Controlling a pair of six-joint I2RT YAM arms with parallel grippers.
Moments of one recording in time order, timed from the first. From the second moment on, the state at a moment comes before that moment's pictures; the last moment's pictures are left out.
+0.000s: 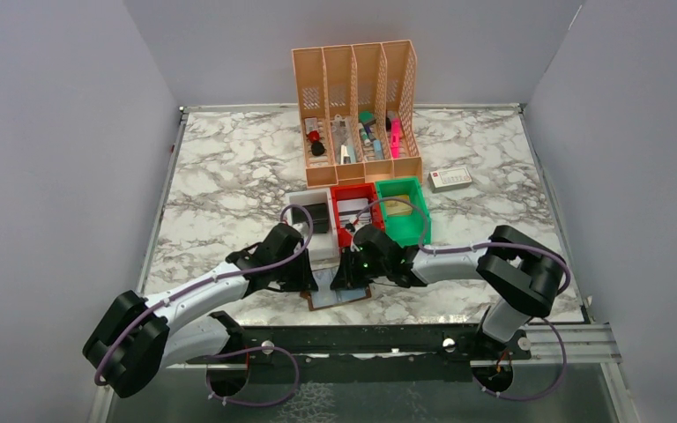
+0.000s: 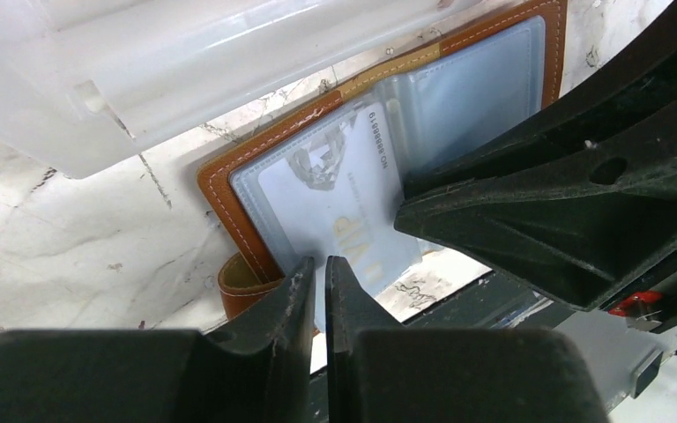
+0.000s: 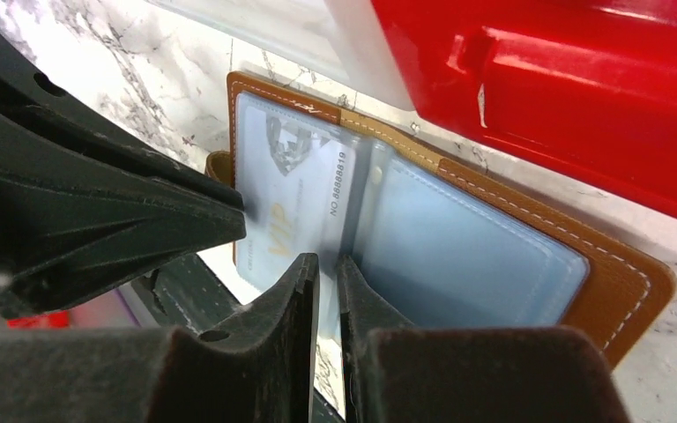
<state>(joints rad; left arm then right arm) -0.70 1.08 0.44 -0.31 0.24 -0.71 1.01 1.66 0.70 0.20 -0.21 0.83</state>
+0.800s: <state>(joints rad) -0.70 1.06 0.44 -0.31 0.20 -0.71 0.93 1.61 0.58 0.38 -0.35 0.91</state>
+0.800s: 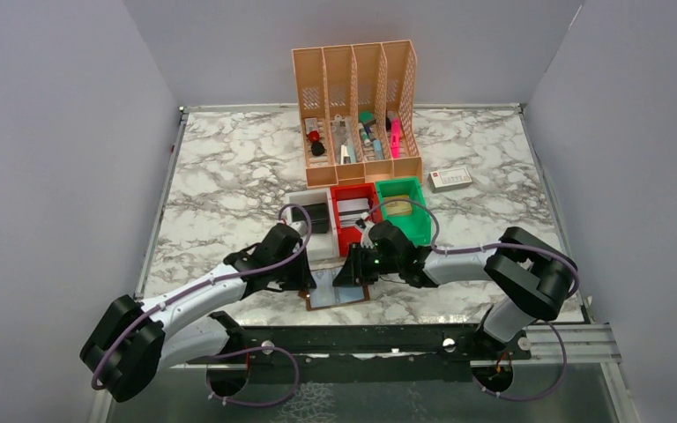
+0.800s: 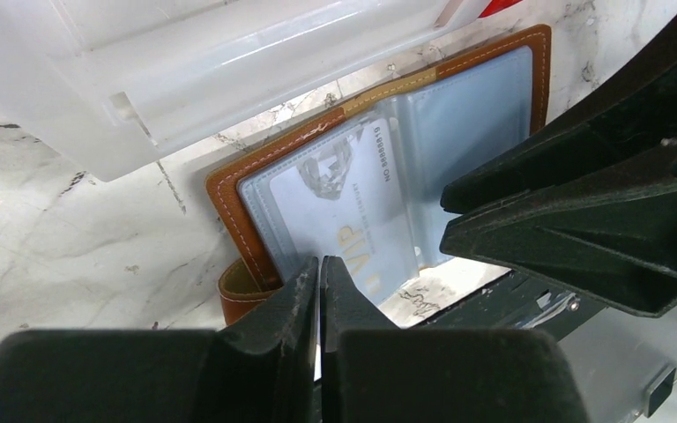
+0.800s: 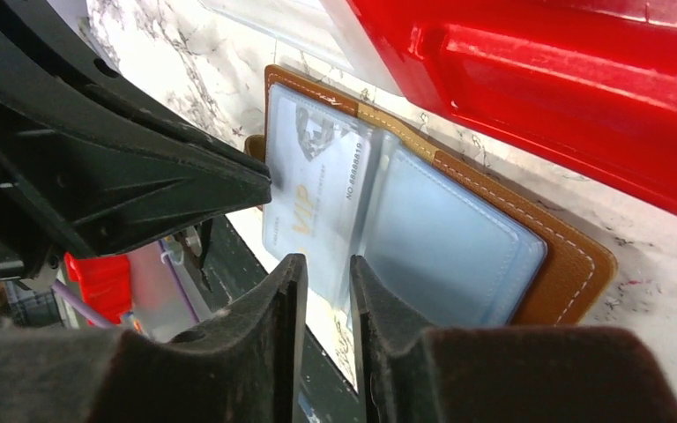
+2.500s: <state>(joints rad) -0.52 0.76 0.56 -0.61 -0.22 -0.82 1.29 1.85 1.12 -0.26 0.35 0.62</state>
